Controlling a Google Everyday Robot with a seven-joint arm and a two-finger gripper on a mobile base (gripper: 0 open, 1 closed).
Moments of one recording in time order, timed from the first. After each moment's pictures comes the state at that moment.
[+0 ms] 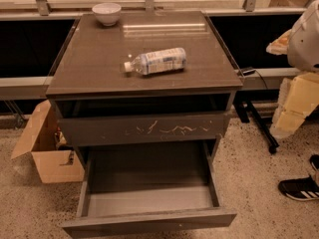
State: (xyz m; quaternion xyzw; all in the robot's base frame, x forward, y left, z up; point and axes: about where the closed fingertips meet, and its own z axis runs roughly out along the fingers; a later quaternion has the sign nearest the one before) arm 0.438 -0.217 0.976 -0.60 0.78 -0.03 0.16
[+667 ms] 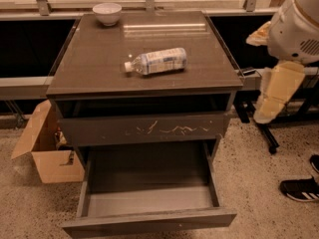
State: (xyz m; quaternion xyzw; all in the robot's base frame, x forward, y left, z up) arm 0.472 -0.194 0.975 -0.64 0.75 -0.02 0.18
